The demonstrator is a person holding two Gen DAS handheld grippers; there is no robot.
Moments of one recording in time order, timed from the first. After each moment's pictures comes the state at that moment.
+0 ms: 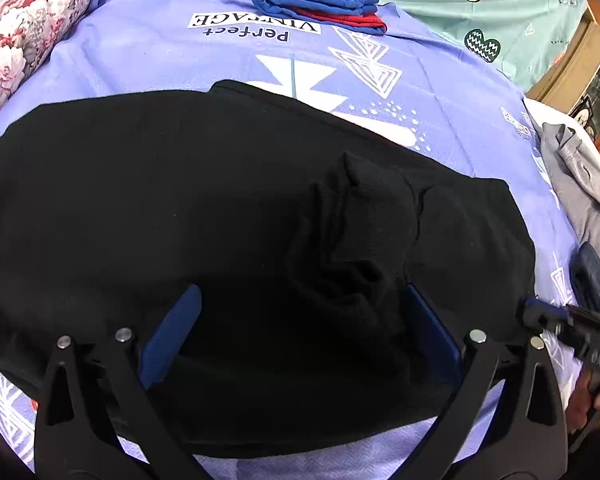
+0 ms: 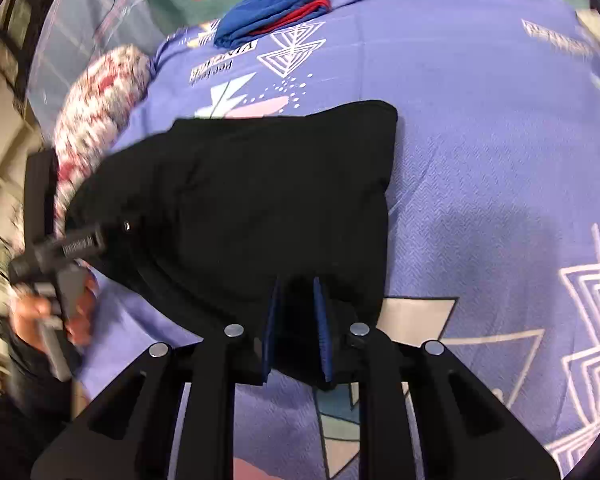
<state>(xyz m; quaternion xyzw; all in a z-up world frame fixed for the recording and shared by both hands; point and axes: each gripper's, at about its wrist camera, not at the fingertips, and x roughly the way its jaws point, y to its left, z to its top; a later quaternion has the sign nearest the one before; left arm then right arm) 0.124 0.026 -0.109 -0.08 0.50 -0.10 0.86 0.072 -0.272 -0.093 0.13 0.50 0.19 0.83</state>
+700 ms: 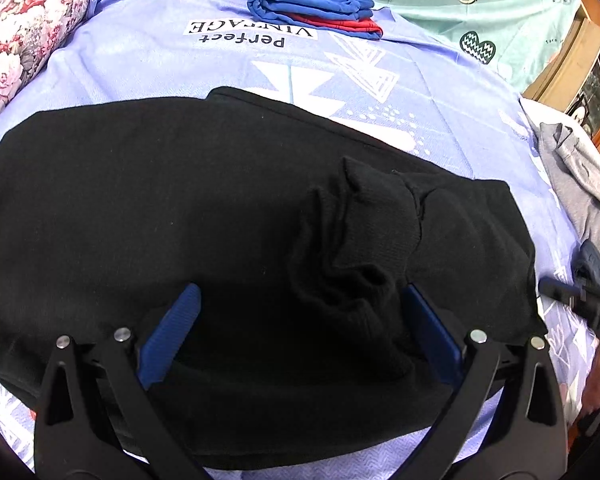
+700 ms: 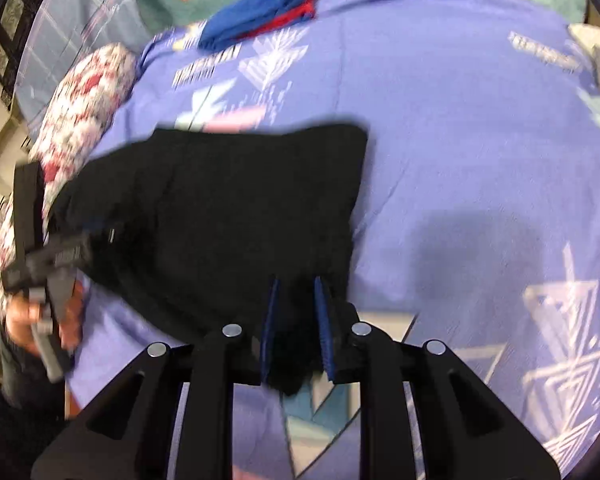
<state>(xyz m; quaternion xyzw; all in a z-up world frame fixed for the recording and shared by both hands) 0.123 0.027 -0.109 -0.08 0.48 -0.10 0.87 0.080 -0.276 -0.080 0.09 0.49 0.16 0.85</state>
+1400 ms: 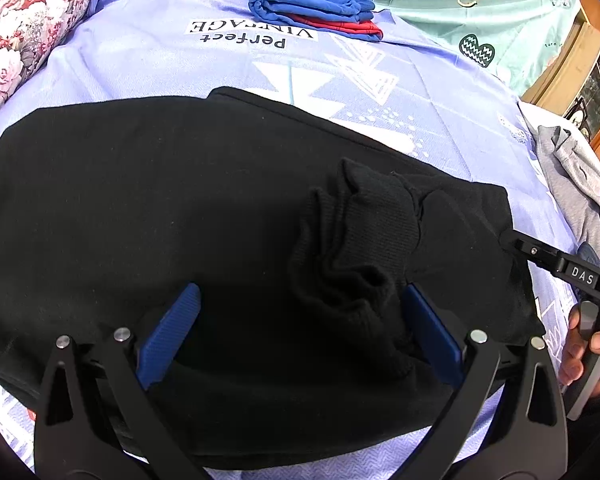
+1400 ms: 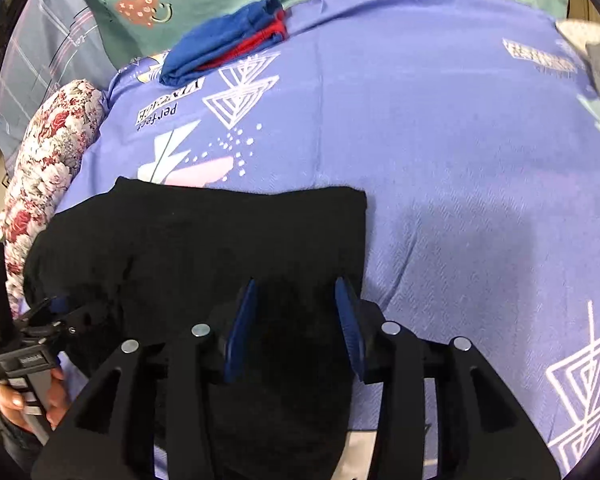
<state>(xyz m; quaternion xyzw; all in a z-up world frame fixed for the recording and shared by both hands) 0.120 0.028 -0.110 -0.08 0.48 -0.10 0.87 0.128 -0.267 -0.097 0.12 0.48 0.11 0.86</state>
